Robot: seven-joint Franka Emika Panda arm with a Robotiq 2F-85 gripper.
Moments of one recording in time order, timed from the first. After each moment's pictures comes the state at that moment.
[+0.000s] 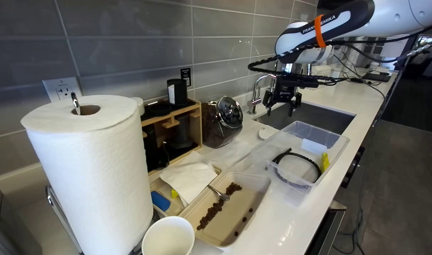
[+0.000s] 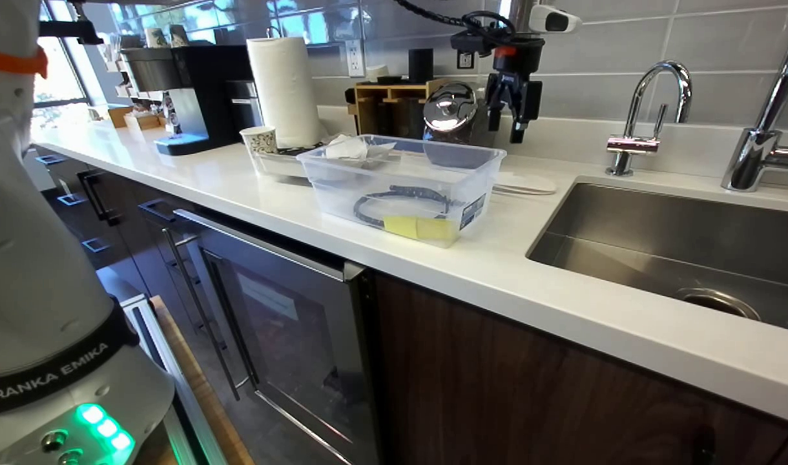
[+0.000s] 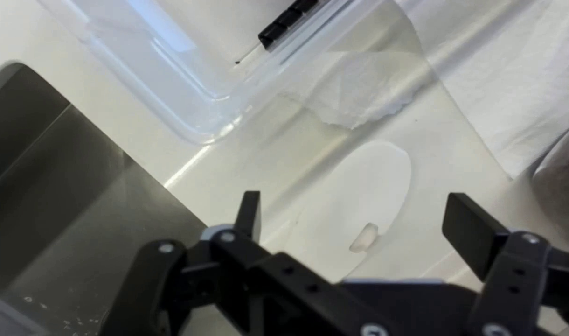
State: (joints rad) arm -0.09 0.46 -0.12 -1.54 0.11 1.96 0.31
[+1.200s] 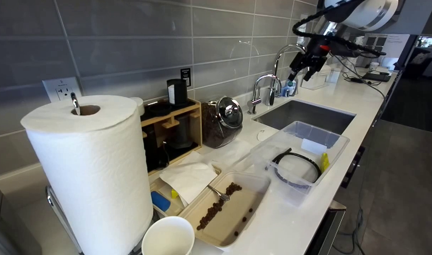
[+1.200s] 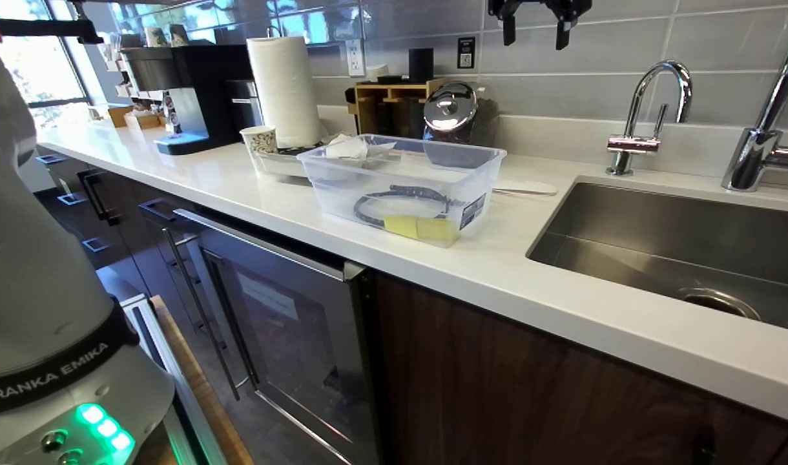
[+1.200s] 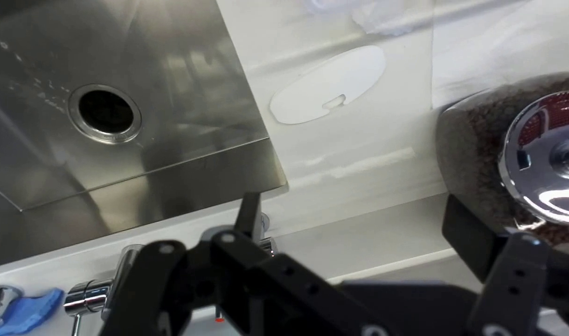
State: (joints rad) arm -0.18 0.06 -0.11 -1.83 0.19 2.22 -0.28
